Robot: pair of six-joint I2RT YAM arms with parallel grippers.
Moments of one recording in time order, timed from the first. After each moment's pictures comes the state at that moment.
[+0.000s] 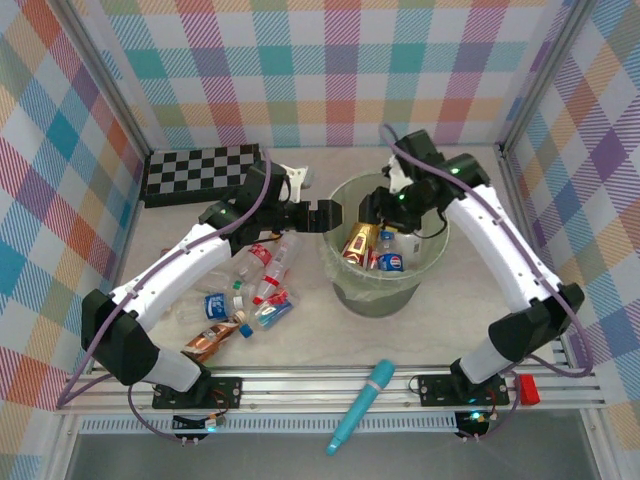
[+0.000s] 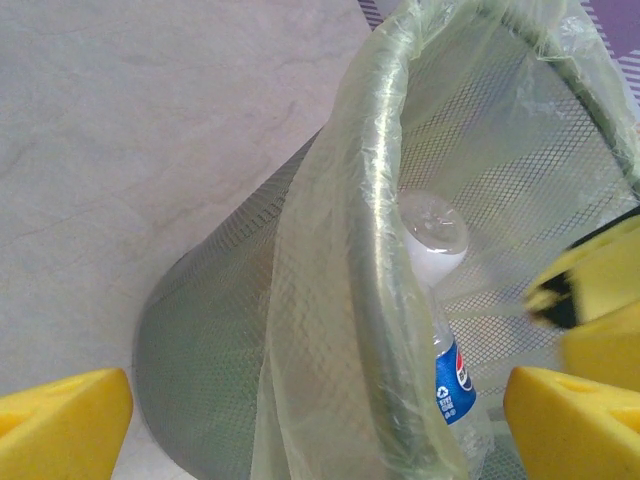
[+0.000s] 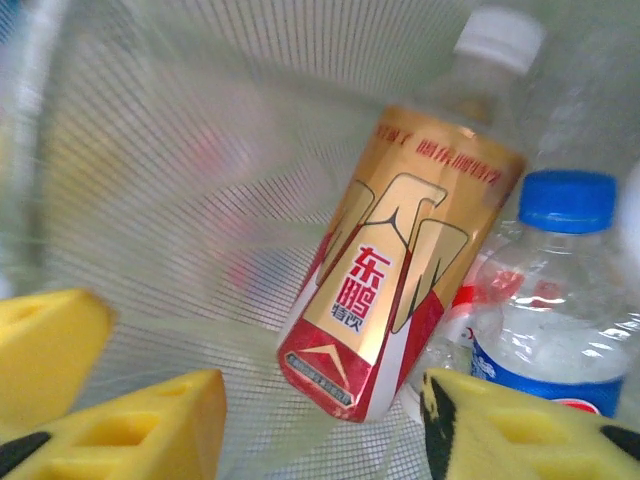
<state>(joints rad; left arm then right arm) -0.61 1.45 1.32 -0.47 0.37 -0.53 0.51 1.57 1.74 -1.30 -0.34 0.57</state>
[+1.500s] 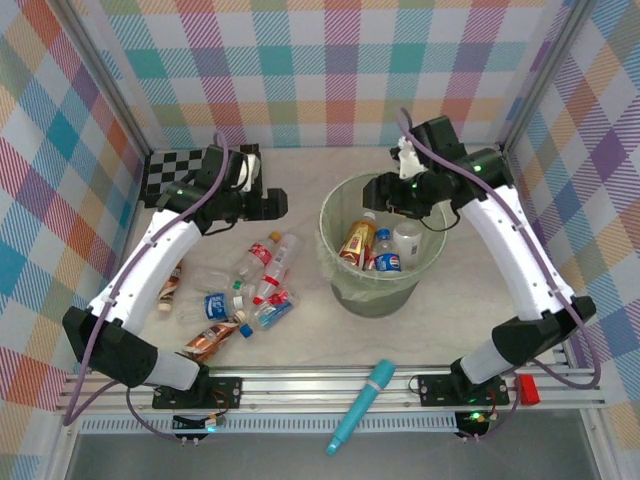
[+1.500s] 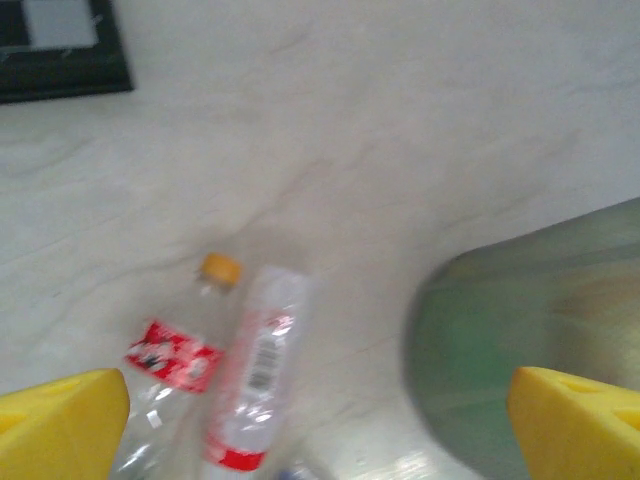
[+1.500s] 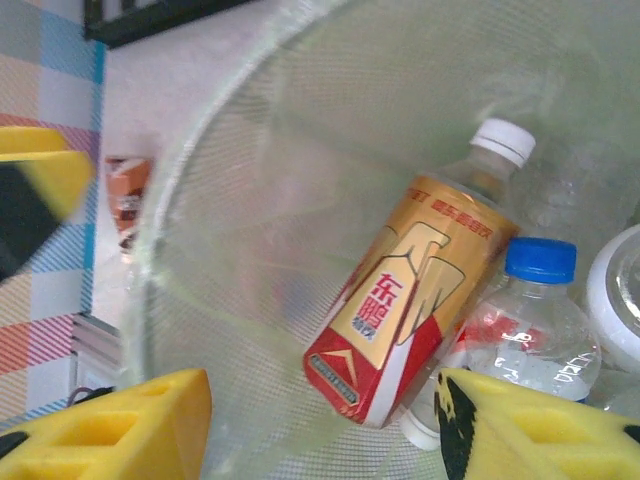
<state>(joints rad) -0.38 1.42 1.47 -0.93 0.06 -0.34 0.47 1.51 1.89 -1.31 -0.35 0.48</state>
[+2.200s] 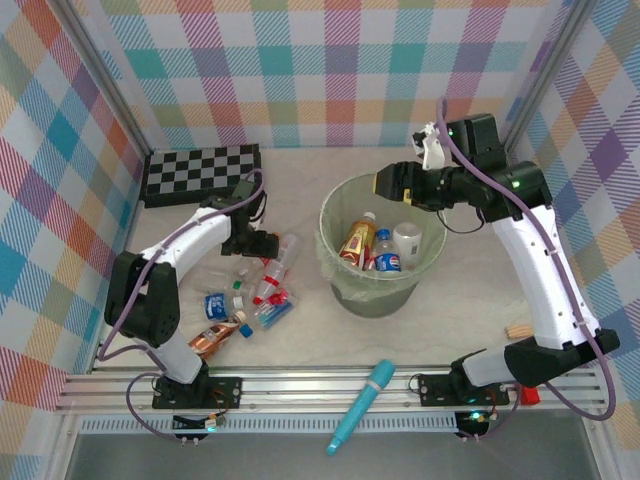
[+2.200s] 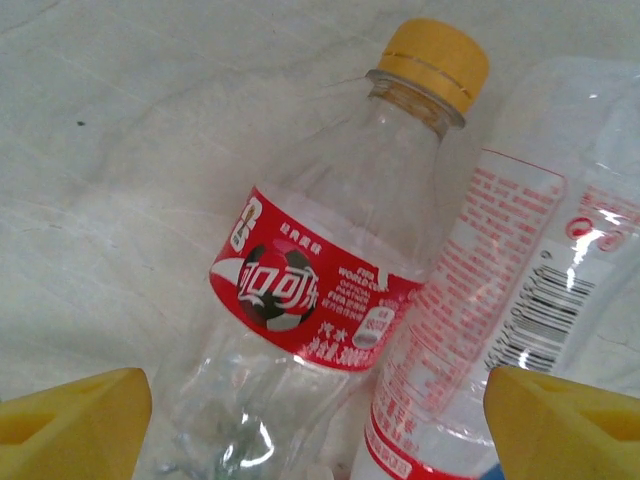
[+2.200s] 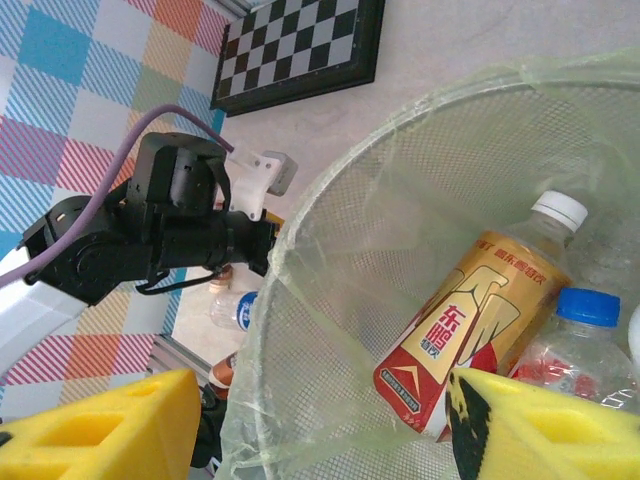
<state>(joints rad) -0.33 1.68 1.24 -0.89 -0.04 -0.24 0.39 1.39 1.86 -1.20 -0.48 0.48</state>
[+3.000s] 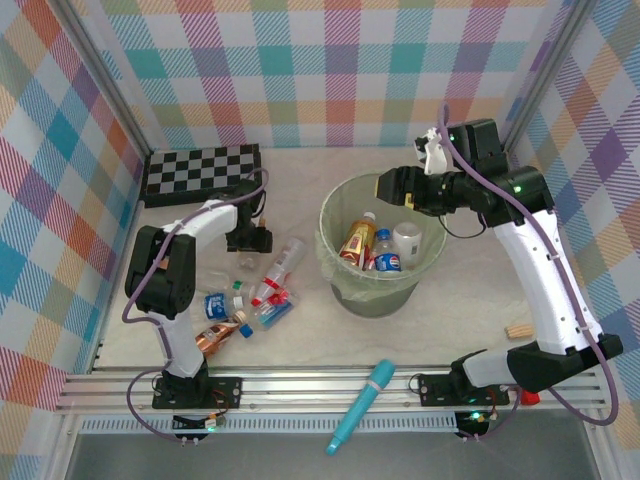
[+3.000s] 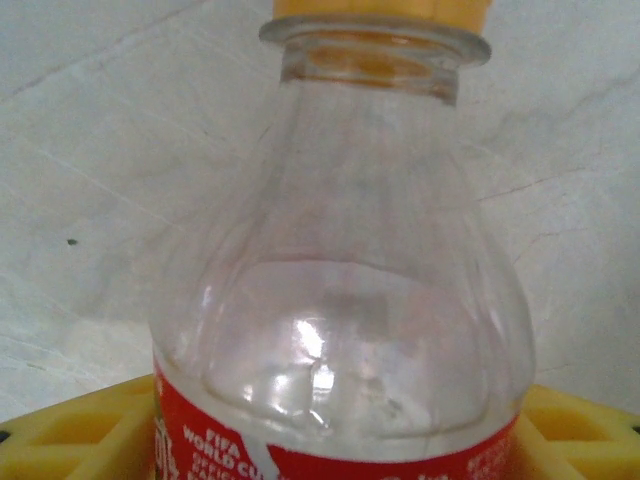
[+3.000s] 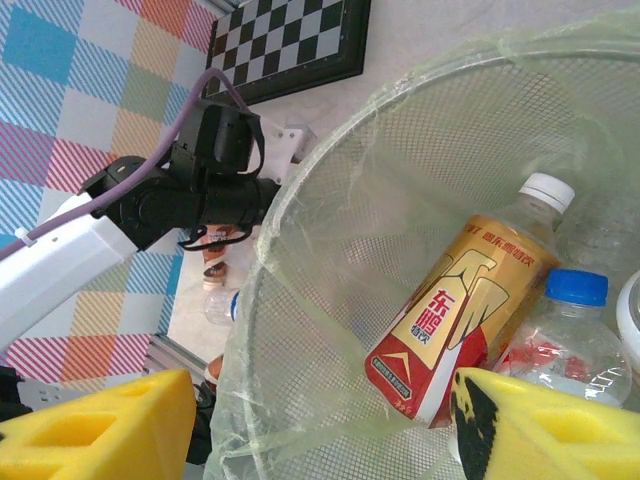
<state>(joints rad) -0.27 1.88 1.30 -0.78 -0.05 -0.22 0.38 1.36 1.82 -1.20 -0.46 0.50</state>
